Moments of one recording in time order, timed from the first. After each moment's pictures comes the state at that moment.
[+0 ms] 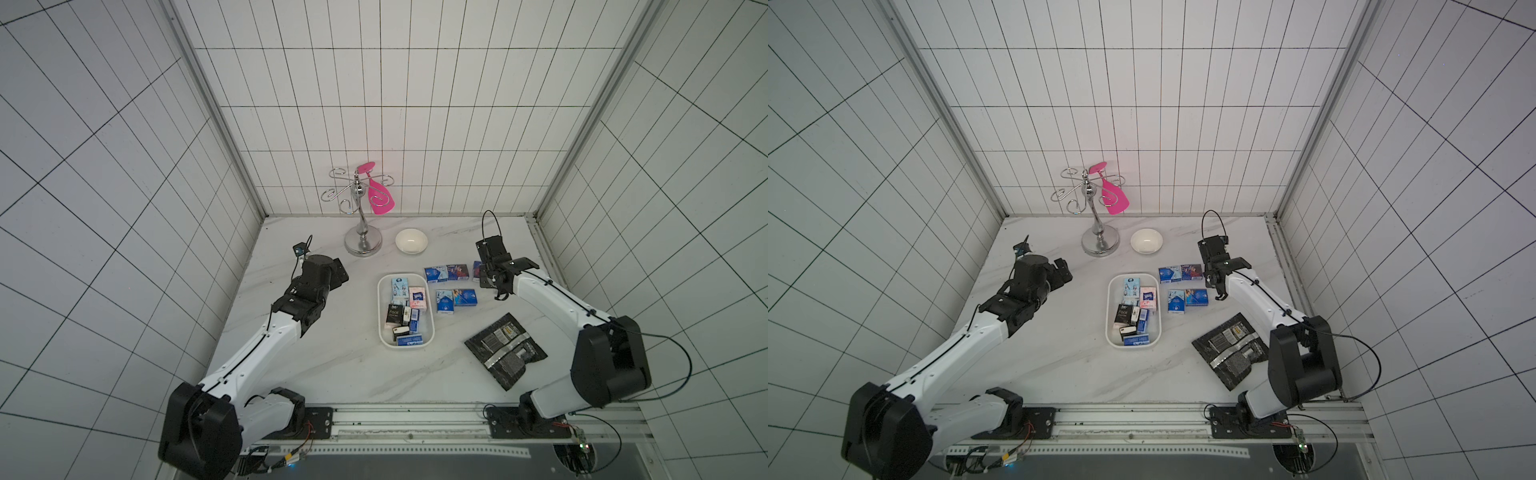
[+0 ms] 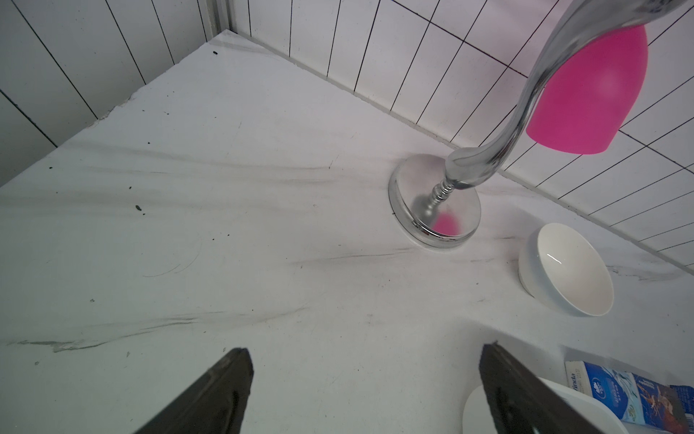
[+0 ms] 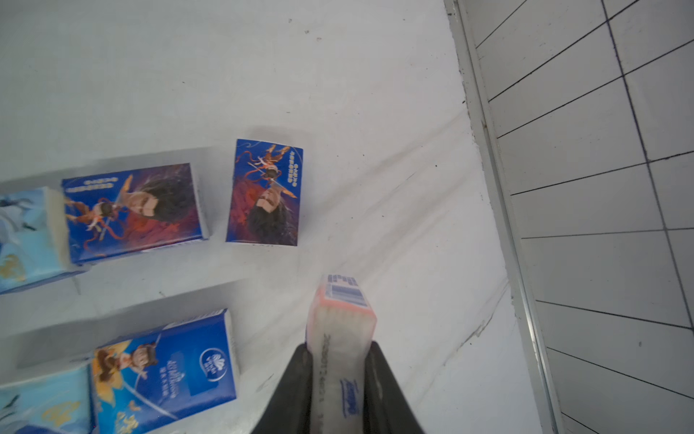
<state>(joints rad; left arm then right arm) -0.34 1.15 0.79 -0.26 -0.36 -0.64 0.40 1.54 1.10 -0.65 0.52 0.26</state>
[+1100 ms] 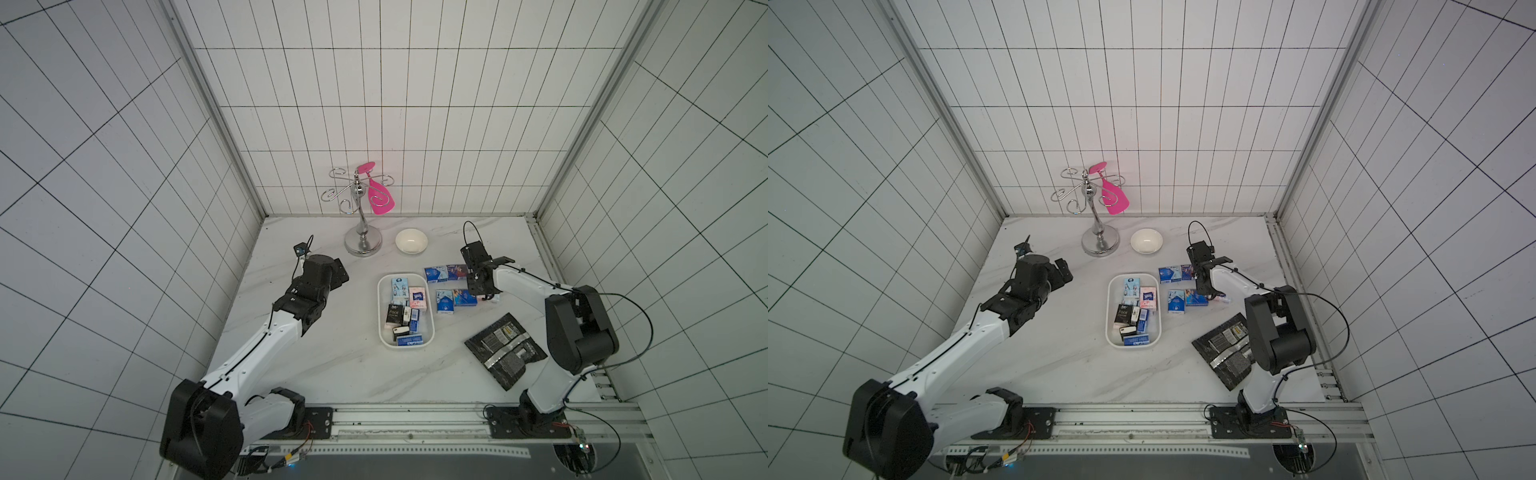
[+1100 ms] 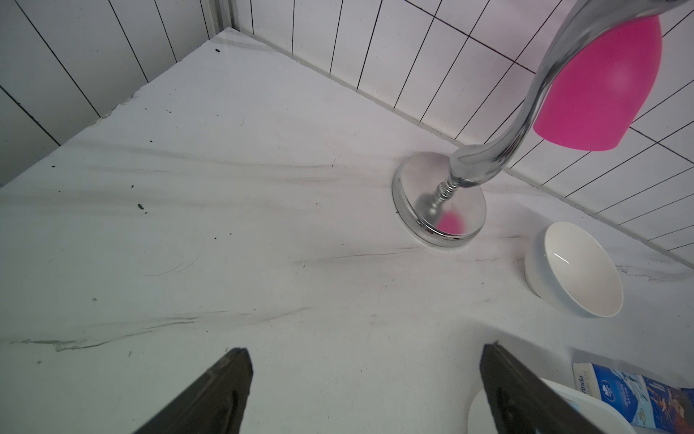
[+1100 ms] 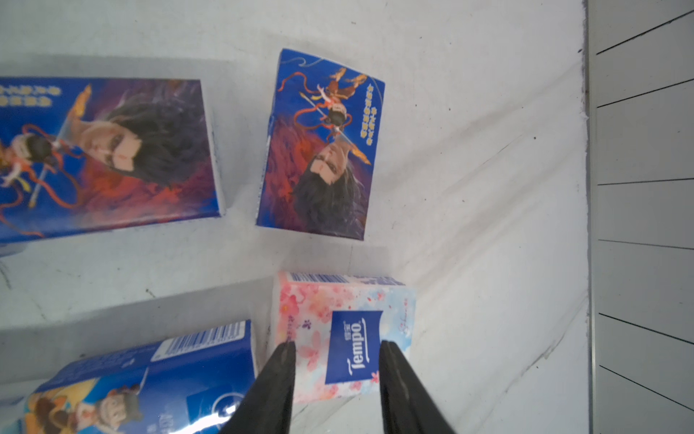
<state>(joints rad) -0.34 1.16 0.79 -0.26 -0.37 -0.64 0.43 1.74 1.13 -0.63 0.46 0.26</state>
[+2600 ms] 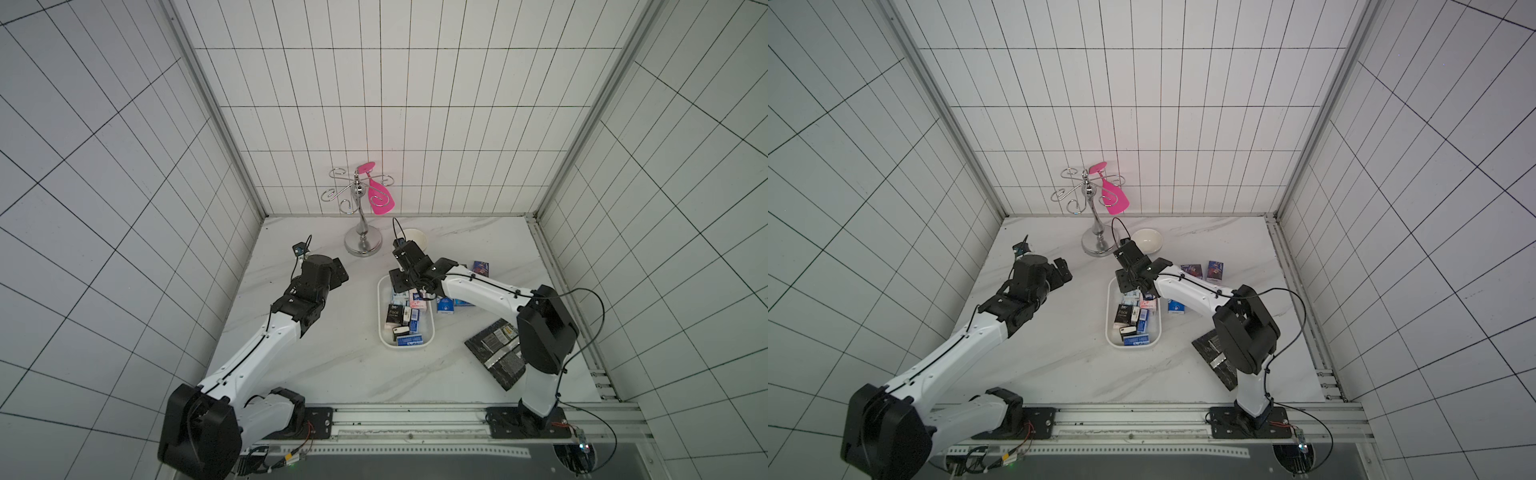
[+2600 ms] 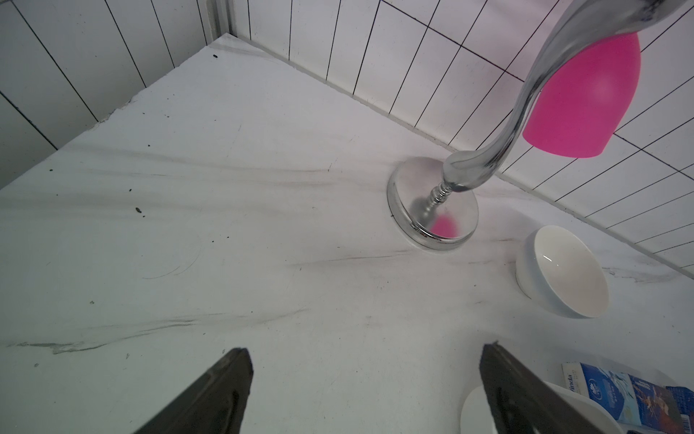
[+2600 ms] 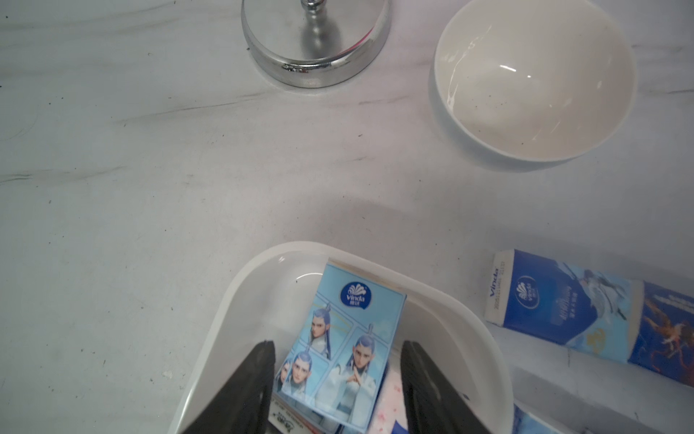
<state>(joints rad) -0.34 1.14 0.79 -0.26 -0.36 -0.64 0.89 1.89 1.46 -0.47 0.18 0.34</state>
